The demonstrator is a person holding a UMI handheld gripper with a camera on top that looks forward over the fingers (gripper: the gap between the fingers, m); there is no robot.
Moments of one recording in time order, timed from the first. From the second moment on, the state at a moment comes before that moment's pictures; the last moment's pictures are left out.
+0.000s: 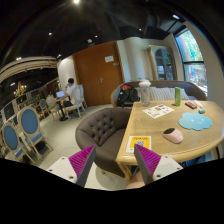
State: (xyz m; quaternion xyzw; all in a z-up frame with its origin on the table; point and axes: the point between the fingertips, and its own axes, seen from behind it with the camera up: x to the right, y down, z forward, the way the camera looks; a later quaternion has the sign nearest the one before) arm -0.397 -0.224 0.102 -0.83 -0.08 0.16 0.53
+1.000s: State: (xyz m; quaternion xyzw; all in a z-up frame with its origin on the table) arm -0.172 -0.053 -0.010 -0.86 -0.02 0.03 0.51
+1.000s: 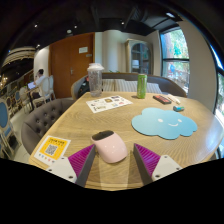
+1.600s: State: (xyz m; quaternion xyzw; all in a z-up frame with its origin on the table) arm -0.187 -0.018 -0.001 -0.83 -0.06 0.00 0.55
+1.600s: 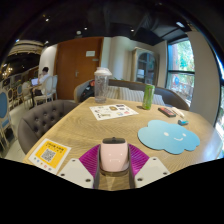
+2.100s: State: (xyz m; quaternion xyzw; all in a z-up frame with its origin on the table) arm 0.040 0.075 0.061 -0.84 0.02 -0.02 0.55
